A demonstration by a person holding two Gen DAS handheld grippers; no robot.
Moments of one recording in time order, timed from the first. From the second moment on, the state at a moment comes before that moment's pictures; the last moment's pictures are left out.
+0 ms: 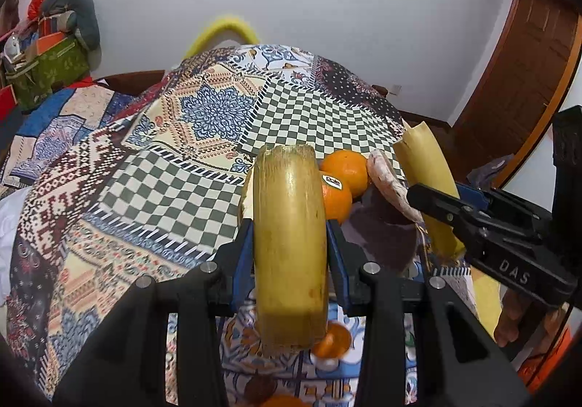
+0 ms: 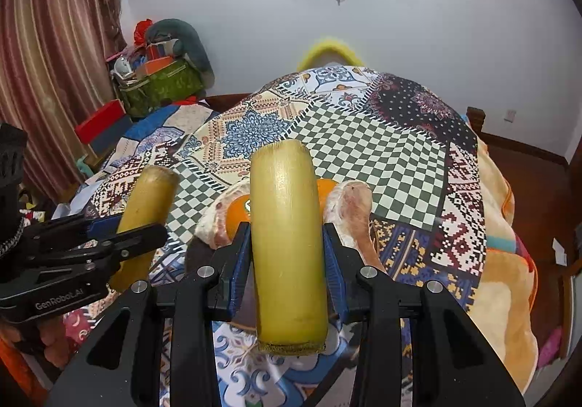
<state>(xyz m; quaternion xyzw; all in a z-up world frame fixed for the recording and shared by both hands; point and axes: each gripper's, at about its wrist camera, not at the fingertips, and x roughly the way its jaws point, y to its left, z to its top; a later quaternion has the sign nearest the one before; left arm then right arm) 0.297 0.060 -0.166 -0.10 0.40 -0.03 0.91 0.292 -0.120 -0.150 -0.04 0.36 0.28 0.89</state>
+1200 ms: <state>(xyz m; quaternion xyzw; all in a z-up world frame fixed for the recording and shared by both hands) 0.337 0.060 -0.187 -0.12 0.43 -0.01 0.90 0.306 -0.113 -0.177 -0.09 0.40 0.29 0.86</state>
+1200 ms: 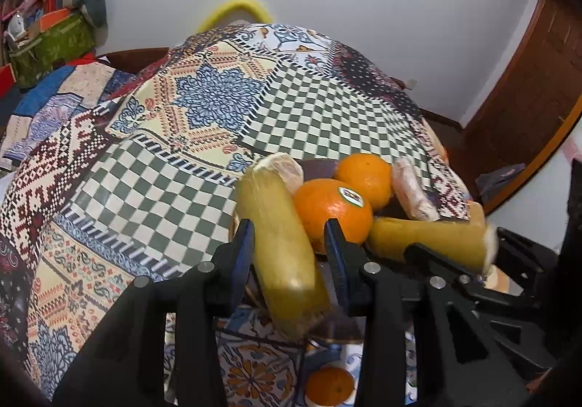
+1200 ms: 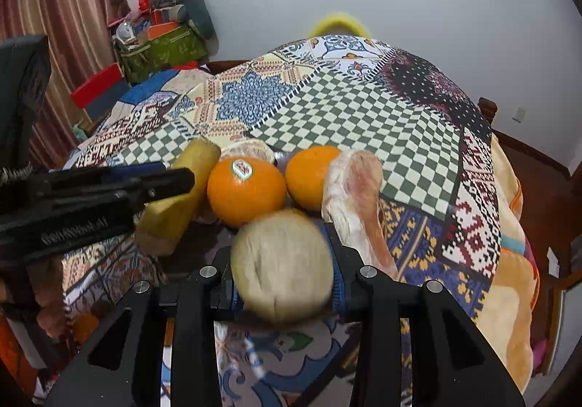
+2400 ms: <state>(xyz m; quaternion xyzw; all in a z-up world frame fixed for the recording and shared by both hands) 0.198 0.043 -0.152 -0.07 0.42 -0.01 0.91 0.194 -0.151 -0.145 -0.07 0.37 0.29 0.88</state>
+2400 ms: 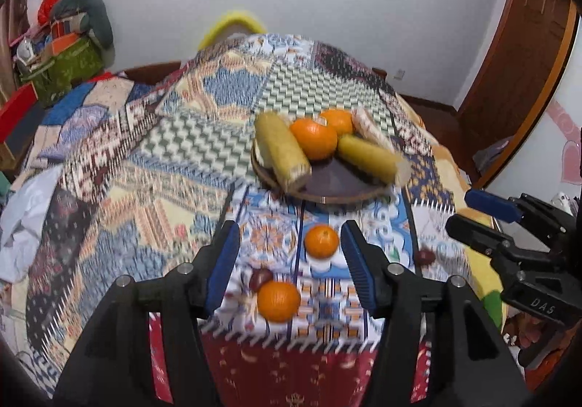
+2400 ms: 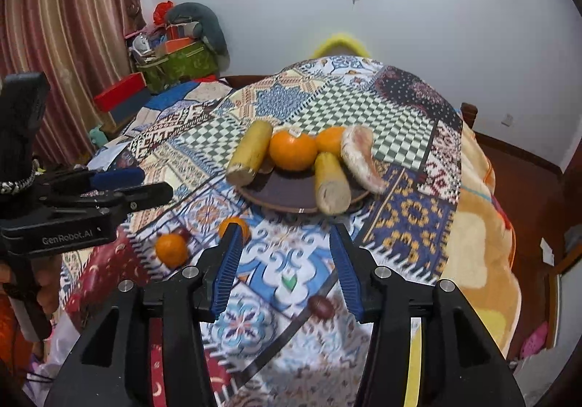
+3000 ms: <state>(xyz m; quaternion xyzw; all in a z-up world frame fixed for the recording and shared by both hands) 0.181 0.037 -0.210 -0.09 0.47 0.00 0.88 0.176 -0.147 -0.168 -0.06 0.41 0.30 0.86</state>
